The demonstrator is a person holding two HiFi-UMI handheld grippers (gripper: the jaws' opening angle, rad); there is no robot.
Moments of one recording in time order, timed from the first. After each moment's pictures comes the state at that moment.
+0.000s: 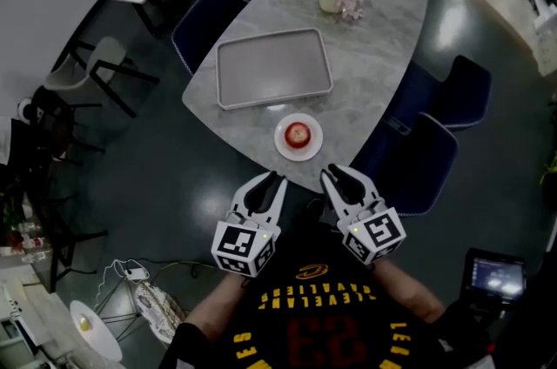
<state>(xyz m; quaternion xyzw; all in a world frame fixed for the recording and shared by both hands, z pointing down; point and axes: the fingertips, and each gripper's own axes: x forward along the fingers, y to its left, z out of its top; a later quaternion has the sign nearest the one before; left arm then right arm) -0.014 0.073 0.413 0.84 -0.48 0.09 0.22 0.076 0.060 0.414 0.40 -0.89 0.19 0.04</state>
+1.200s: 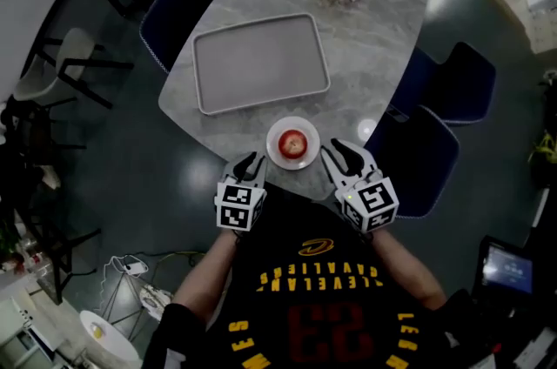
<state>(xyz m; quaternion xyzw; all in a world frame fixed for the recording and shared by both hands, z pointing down) -0.060 -0.037 0.580 0.80 -0.45 0.27 0.29 0.087 -0.058 0.499 0.43 -0.86 0.21 0.17</state>
